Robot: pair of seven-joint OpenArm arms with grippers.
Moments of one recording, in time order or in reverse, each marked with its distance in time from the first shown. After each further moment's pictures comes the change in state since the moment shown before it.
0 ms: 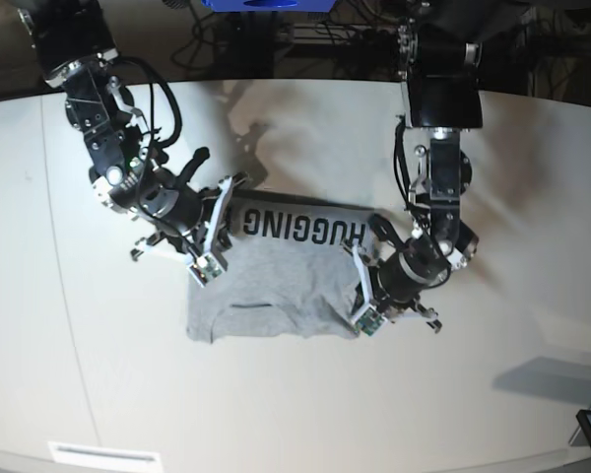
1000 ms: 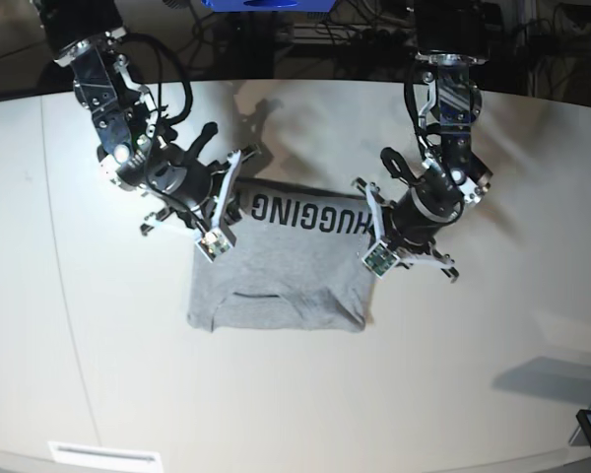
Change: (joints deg) left arm 14.2 -2.7 -1.7 17.0 -0.5 -0.2 4.0; right arm -4.1 -1.4 0.1 2.6 0.2 0.0 -2.5
